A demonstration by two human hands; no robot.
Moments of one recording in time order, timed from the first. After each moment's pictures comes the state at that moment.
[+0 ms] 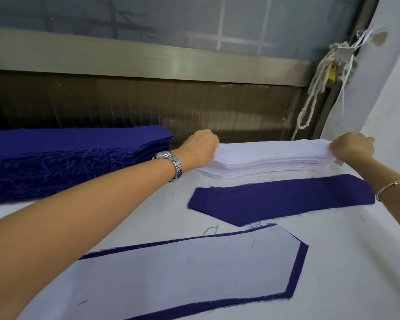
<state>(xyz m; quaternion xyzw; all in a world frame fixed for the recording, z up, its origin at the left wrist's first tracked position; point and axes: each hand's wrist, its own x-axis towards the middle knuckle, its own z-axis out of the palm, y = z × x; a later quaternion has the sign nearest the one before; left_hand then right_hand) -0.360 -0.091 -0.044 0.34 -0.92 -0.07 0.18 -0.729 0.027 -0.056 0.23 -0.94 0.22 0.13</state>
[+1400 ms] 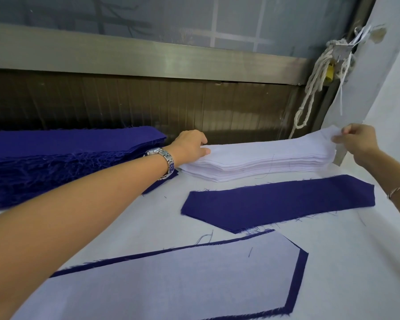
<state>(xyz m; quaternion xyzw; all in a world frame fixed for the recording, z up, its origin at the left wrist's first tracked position) -0.363 -0.112 -0.045 0.37 -0.90 -0.15 0.18 -0.750 0.040 -0.046 0.30 -0.77 0.56 0.00</state>
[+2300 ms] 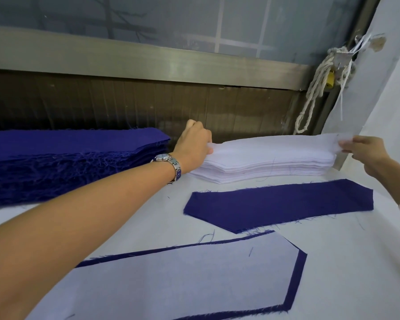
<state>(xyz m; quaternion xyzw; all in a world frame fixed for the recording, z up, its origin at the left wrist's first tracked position) -0.364 -0.110 -0.051 0.36 -0.89 -0.02 0.28 -0.753 0.059 -0.050 0.30 -0.75 0.58 -0.04</state>
